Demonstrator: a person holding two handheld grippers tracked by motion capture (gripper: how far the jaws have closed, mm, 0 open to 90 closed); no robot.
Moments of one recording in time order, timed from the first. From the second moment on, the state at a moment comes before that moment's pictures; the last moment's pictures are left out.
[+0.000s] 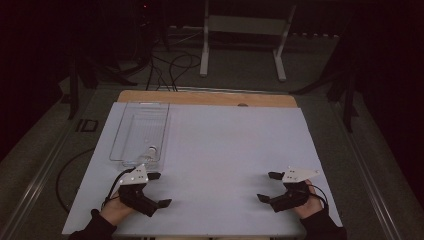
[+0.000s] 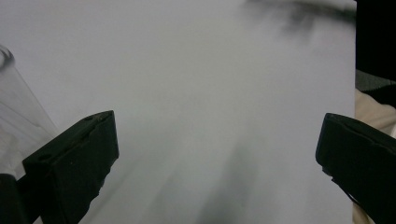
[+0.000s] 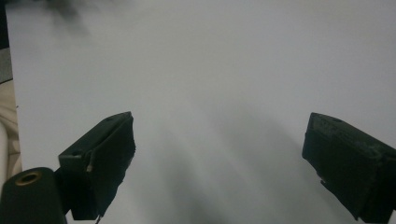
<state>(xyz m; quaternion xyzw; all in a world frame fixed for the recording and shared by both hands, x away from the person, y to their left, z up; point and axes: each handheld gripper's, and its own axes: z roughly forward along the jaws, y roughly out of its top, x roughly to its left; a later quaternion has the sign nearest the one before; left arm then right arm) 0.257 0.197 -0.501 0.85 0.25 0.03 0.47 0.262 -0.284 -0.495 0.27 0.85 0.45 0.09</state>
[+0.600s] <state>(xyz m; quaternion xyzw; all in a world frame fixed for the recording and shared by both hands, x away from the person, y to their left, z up) 0.255 0.208 -0.507 0.84 0.26 0.05 0.47 0.261 -0.284 -0.498 0.27 0.85 0.45 0.09</state>
